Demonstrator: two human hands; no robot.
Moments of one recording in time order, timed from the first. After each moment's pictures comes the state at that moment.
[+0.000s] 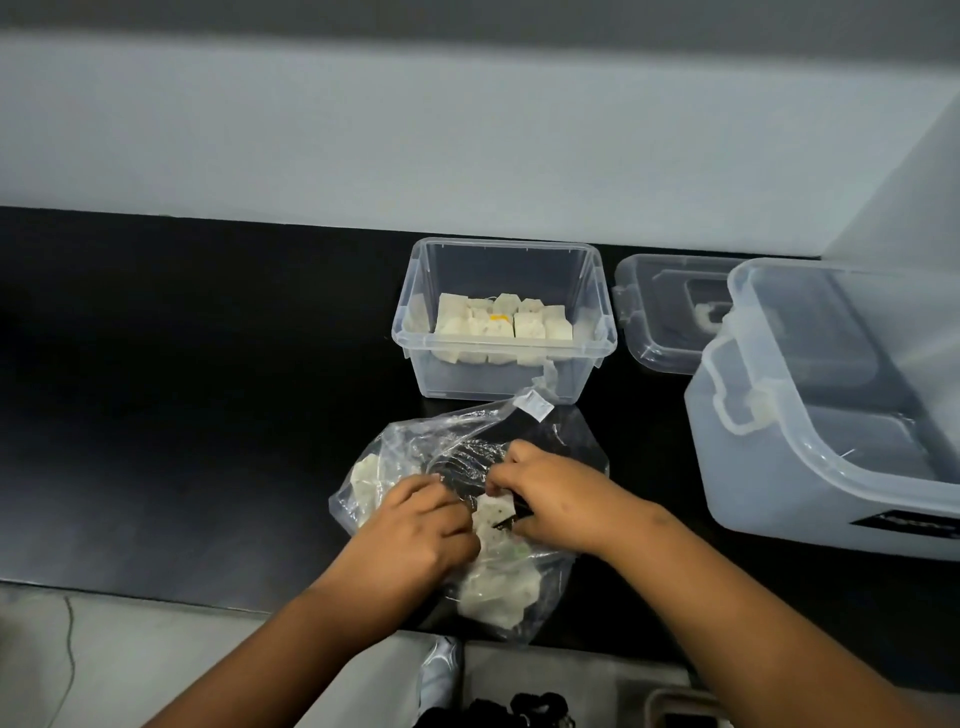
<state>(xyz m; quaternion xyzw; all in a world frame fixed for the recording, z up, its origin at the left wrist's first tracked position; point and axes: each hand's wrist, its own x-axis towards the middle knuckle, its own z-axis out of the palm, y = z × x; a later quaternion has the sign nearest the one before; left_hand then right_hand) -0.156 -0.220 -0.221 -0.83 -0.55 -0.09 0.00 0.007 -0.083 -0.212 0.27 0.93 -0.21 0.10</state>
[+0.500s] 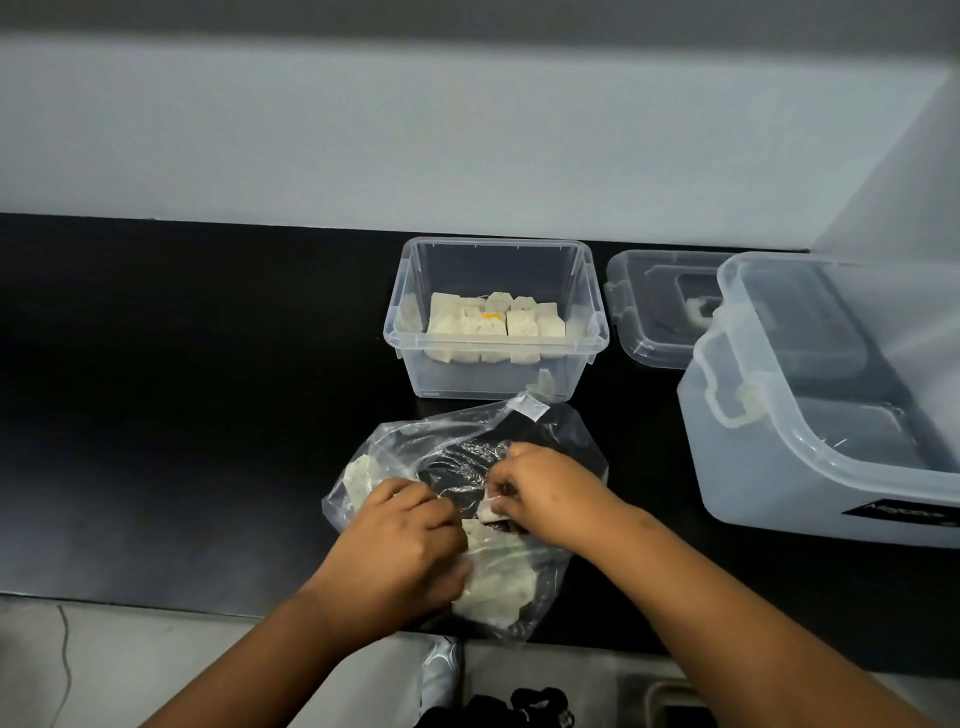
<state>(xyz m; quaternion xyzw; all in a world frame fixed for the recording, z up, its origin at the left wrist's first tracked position) -0.158 -0.221 -0.224 -0.80 -0.59 -0.10 0.00 0.001 -0.089 -0.220 0.33 0.91 -0.24 0.04</state>
